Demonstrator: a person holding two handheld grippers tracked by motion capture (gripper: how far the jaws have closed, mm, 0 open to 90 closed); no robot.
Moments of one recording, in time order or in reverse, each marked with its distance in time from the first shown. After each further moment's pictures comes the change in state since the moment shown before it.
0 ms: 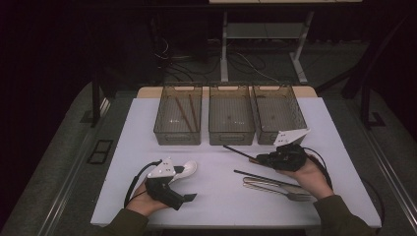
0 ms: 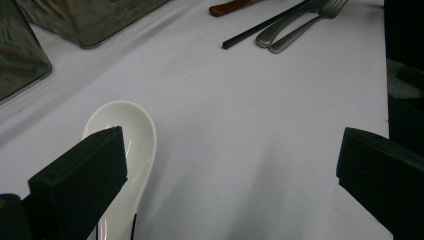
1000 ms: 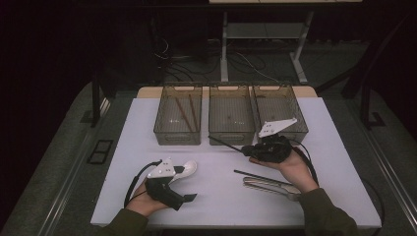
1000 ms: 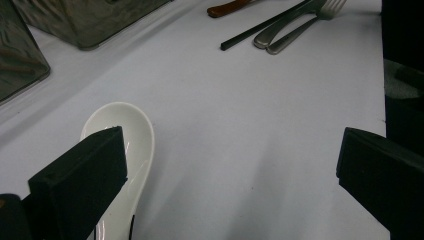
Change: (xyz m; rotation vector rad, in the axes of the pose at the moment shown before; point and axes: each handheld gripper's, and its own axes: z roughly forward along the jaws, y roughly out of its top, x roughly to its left) left arm 0.000 0.000 0.000 -0.001 -0.004 0.003; right arm 0.012 0.043 0.016 -0.050 0.017 -0.001
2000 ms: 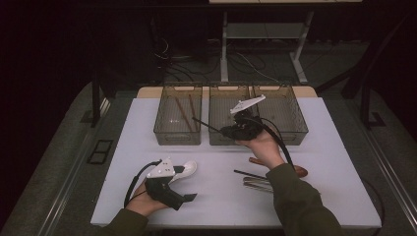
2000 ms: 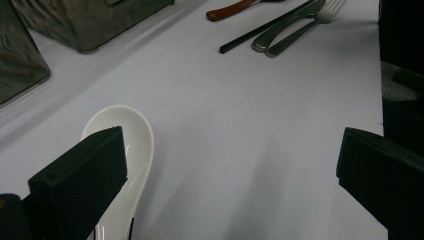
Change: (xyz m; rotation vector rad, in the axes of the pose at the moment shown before) left arm 0.000 0.001 -0.001 -0.005 -0.008 0.002; right arm -0.009 0.070 0.052 0.043 -0.069 0.093
